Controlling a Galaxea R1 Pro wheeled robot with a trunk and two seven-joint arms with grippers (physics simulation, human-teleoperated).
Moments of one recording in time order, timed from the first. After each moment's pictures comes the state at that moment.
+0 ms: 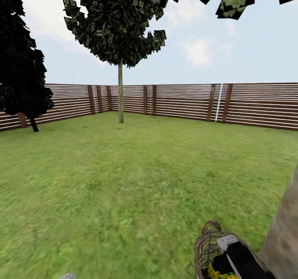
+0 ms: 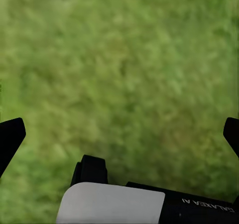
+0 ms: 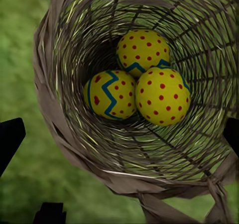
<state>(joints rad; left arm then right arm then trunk) 0.01 0.11 0.20 -1.14 0.26 0.90 -0.01 -0.26 -0.18 0.10 -0.99 0.13 0.88 0.14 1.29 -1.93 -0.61</state>
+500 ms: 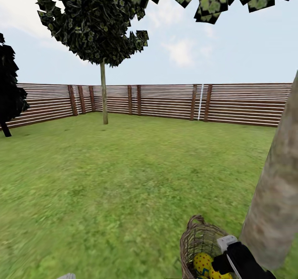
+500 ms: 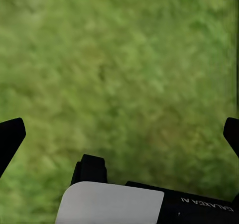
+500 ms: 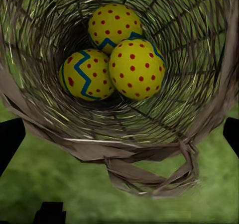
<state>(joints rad) 0.01 0.11 0.20 -1.14 0.26 0.90 -0.01 -0.26 -0.18 0.10 -0.99 0.14 0.88 0.14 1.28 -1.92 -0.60</state>
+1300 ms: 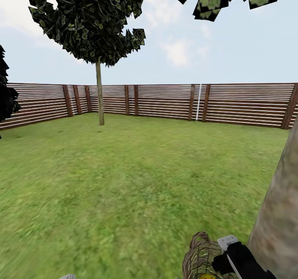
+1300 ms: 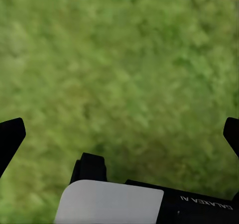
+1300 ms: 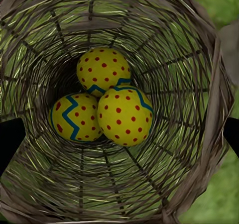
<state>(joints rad) 0.01 0.11 0.20 -1.13 0.26 0.90 -0.01 -0.26 -0.18 0.10 -0.99 0.14 0.88 0.14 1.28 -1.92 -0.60</state>
